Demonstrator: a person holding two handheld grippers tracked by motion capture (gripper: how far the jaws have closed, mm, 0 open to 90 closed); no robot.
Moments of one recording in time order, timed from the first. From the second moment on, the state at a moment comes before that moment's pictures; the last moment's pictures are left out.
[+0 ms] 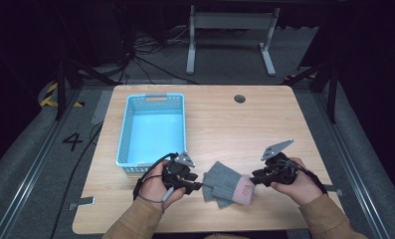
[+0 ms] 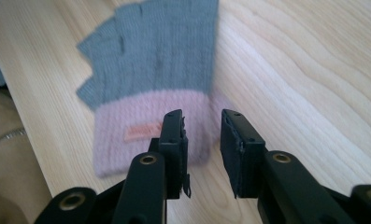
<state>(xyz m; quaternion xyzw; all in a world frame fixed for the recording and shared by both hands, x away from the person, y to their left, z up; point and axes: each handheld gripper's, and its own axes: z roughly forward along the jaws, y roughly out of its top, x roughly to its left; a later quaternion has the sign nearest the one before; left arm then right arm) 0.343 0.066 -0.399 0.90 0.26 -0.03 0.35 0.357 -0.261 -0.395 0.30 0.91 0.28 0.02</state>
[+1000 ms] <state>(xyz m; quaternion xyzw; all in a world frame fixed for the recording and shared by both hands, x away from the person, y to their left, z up) 0.359 0.035 -0.435 0.92 0.26 -0.04 0.29 0.353 -0.267 -0.419 0.28 0.94 0.20 0.01</state>
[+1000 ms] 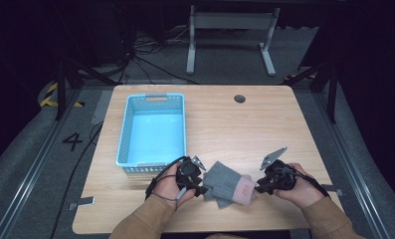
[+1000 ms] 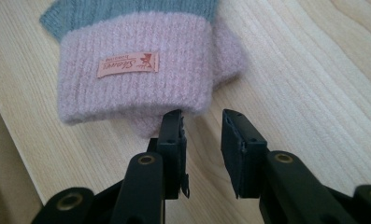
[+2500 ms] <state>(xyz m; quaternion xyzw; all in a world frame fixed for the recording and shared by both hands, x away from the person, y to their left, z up) 0.342 0.032 -0.410 0.92 0.25 -0.03 0.30 0.353 -0.263 -0.400 0.28 0.93 0.24 0.05</state>
